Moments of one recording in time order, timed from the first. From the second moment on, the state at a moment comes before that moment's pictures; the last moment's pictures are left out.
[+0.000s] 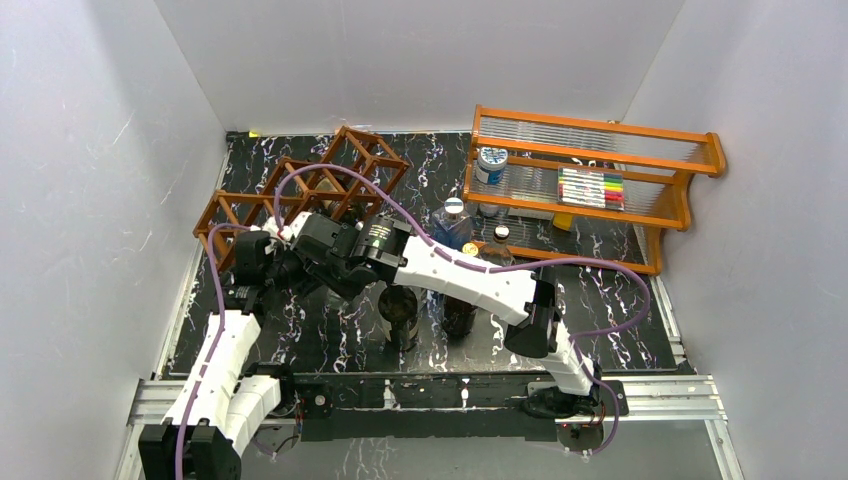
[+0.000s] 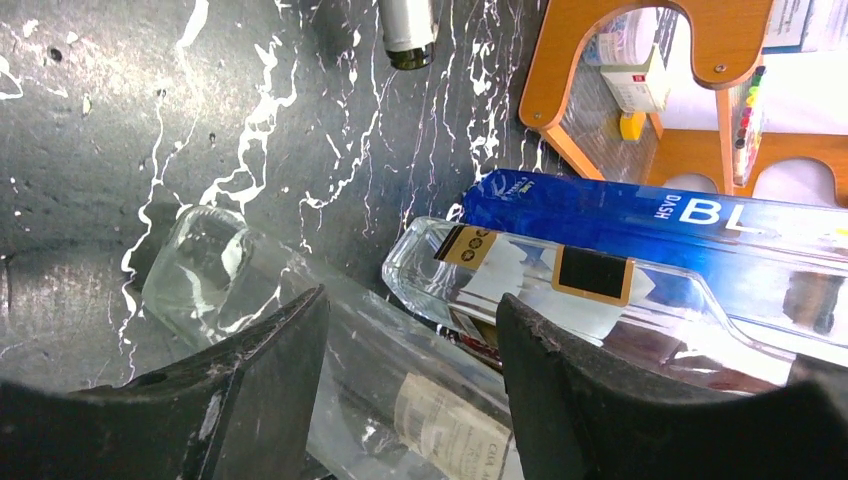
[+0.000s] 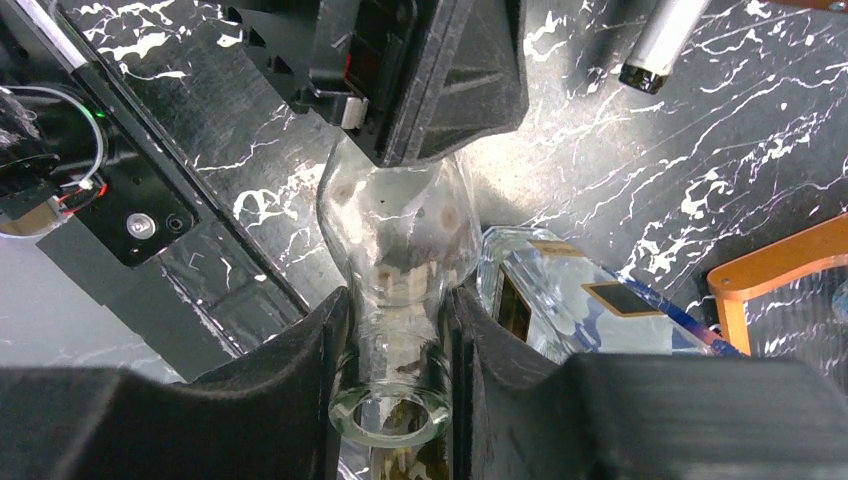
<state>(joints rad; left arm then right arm) -0.04 0.84 0.57 -0.44 0.48 -0.75 1.32 2.12 2.35 -1.23 0.22 0.19</state>
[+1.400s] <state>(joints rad) -0.05 0.90 0.65 -0.53 0.21 -0.69 1.29 2.14 2.23 -0.91 0.25 0.10</state>
